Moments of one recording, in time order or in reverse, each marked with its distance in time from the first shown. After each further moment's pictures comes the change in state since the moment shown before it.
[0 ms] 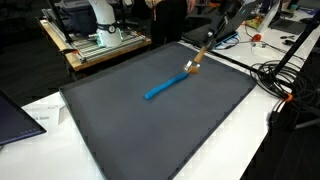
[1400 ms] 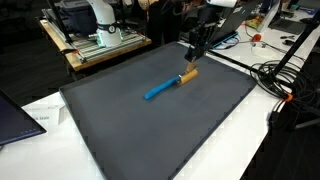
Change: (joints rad) arm -0.337 -0.220 -0.024 -0.300 0.476 0.355 -0.376
